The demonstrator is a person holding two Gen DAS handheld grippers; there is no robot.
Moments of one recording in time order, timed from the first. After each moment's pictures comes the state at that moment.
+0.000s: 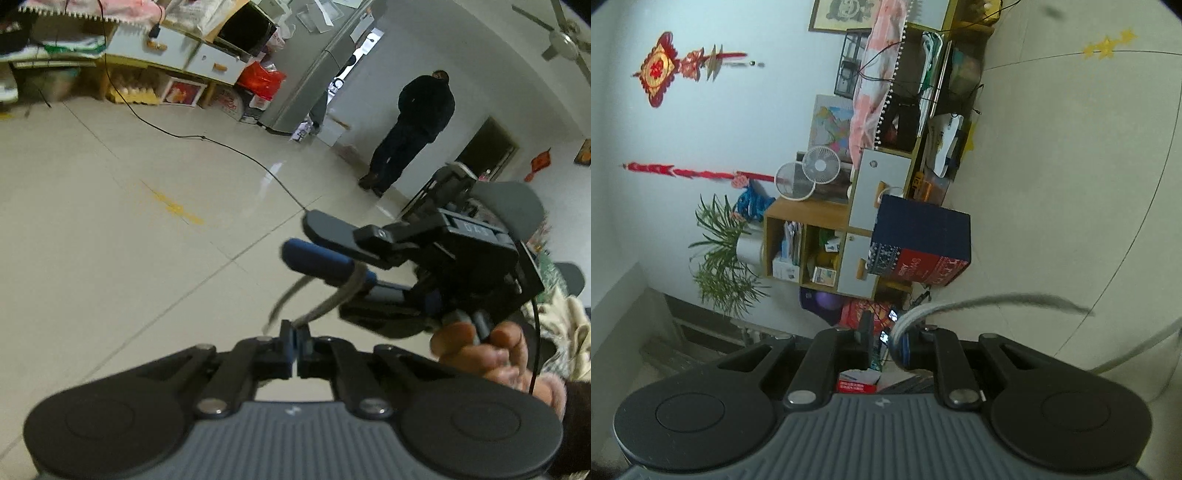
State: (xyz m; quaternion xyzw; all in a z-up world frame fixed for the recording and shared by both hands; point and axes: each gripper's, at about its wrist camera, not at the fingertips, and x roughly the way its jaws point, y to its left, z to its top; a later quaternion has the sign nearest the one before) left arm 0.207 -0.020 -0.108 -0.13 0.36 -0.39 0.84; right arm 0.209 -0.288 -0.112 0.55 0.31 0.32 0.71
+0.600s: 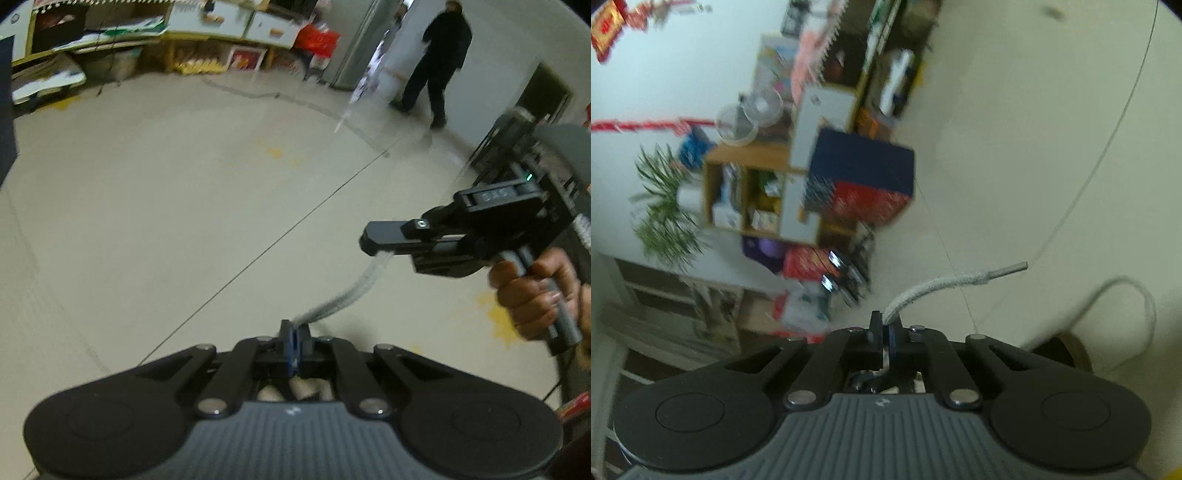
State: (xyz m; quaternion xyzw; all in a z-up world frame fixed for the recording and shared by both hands) left arm 0.168 0.075 -0.164 -0.03 0.43 -0.30 0.85; right arm 0.209 -0.210 -0.182 0.49 0.43 0.30 0.70
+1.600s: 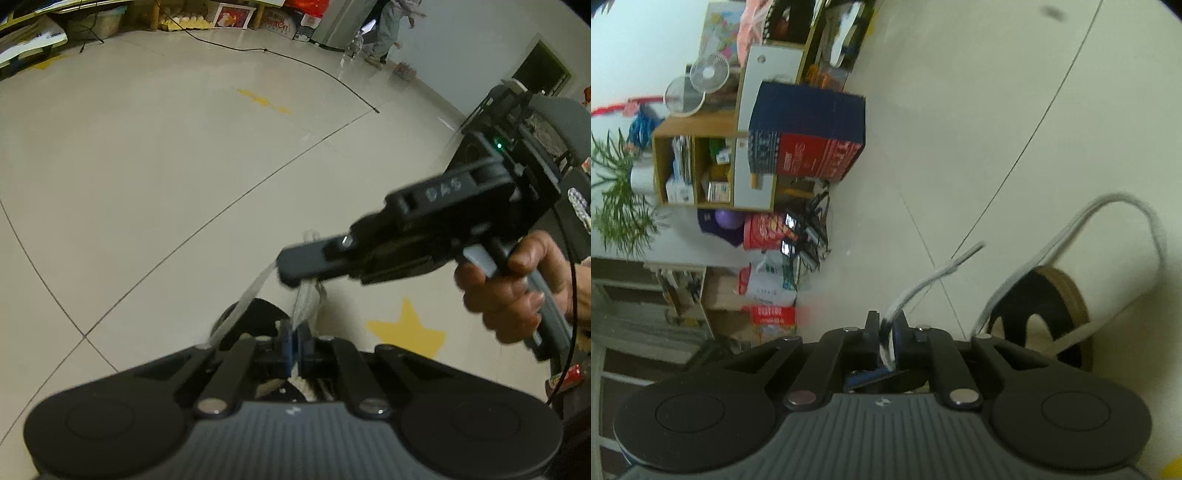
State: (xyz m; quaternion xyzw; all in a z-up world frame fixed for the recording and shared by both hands) left arm 0.157 0.061 -0.200 -0.04 0.48 -0.33 0.81; right arm 0.198 -0.179 -0.224 0.48 0.49 0.27 0.67
